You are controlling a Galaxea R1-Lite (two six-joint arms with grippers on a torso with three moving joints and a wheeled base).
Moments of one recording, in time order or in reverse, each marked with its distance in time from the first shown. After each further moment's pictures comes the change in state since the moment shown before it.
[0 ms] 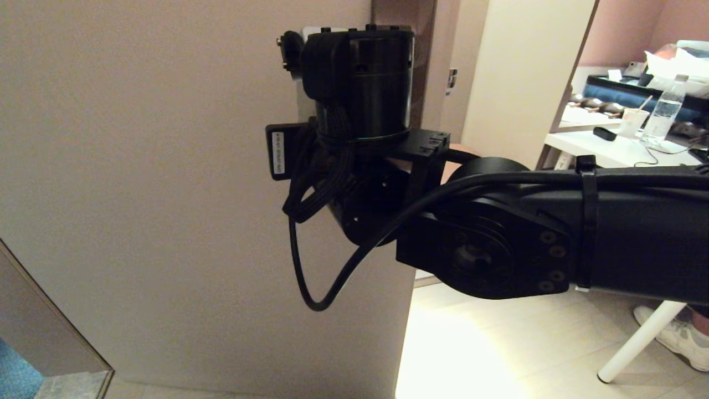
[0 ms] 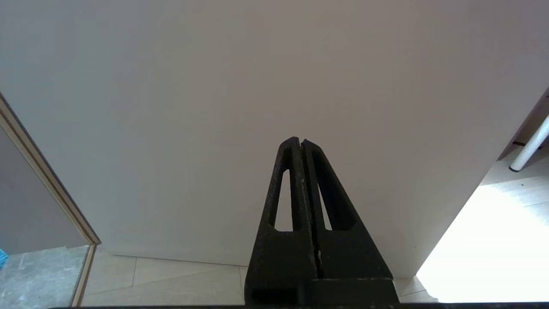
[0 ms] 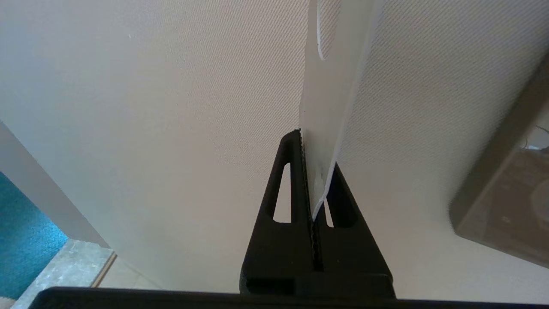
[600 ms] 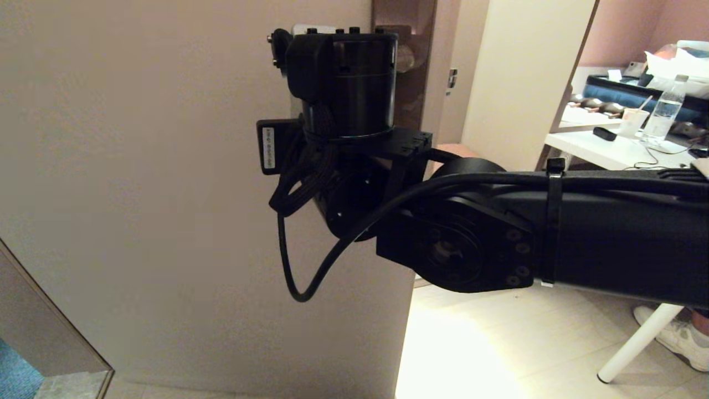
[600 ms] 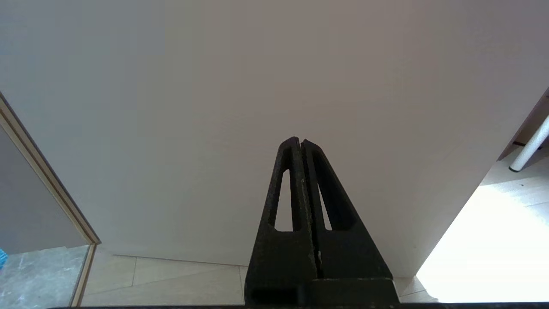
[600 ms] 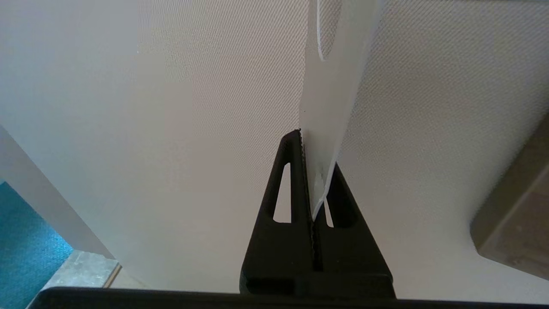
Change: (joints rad) left arm 0.000 0.000 0.000 0.000 0.000 0.000; right arm 0.000 0.051 -0.081 -0.001 0.001 -0.001
